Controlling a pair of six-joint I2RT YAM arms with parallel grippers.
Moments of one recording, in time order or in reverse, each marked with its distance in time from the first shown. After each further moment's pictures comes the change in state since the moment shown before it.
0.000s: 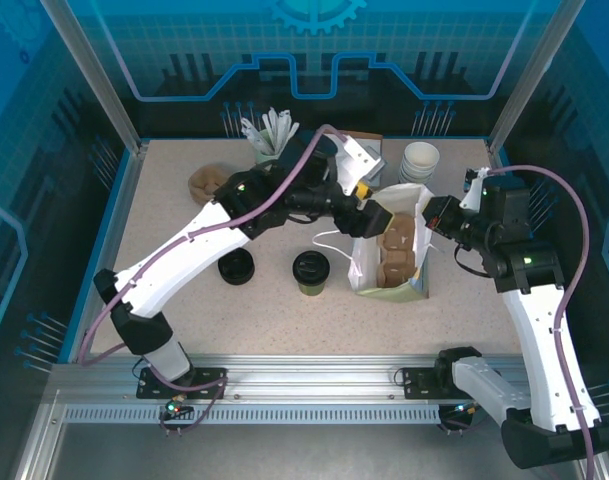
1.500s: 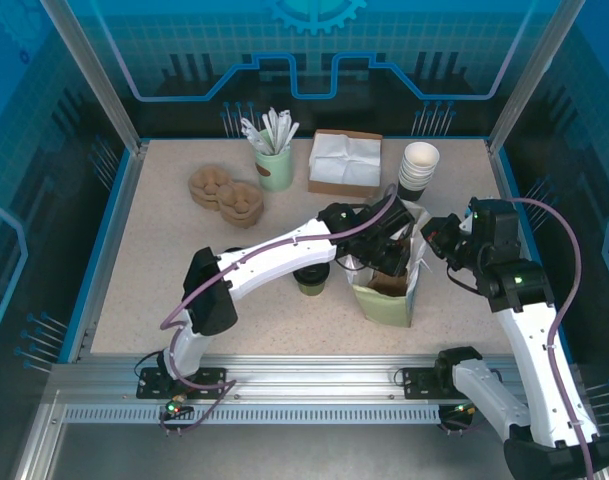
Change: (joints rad) left arm -0.146 0.401 0.065 -0.168 -0.195 -0.413; right arm 0.016 -0.114 -0.189 0.036 0.027 0.304
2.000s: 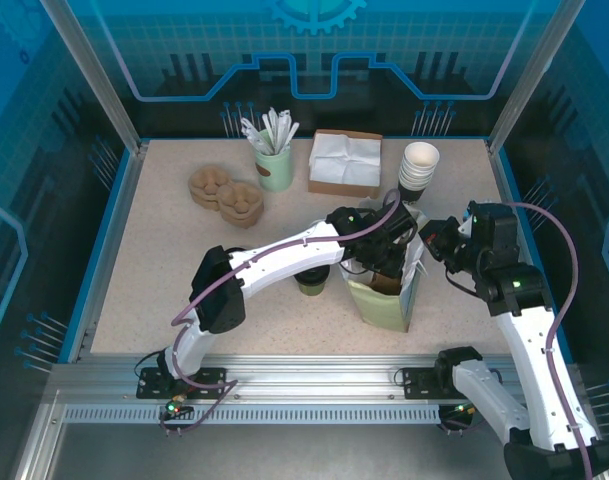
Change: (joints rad) left arm 0.000 0.048 -0.002 0.010 -0.033 -0.043; right arm 0.000 -0.027 -0.040 0.031 -0.030 0.033
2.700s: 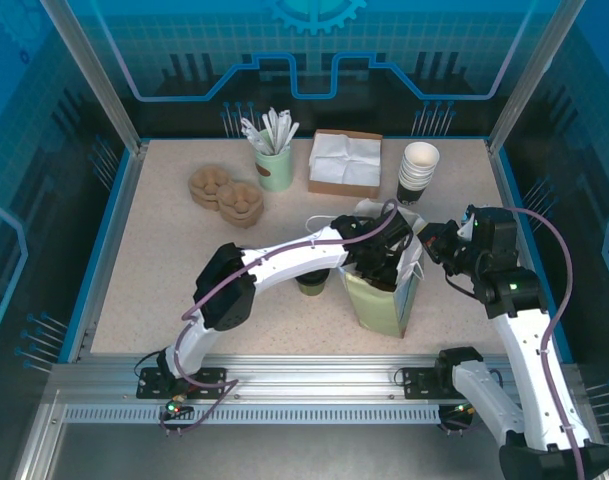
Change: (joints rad) left arm 0.018 0.039 -0.112 0.116 0.116 -0.029; right arm -0.048 -0.019 -0.064 0.048 -0.084 0.006
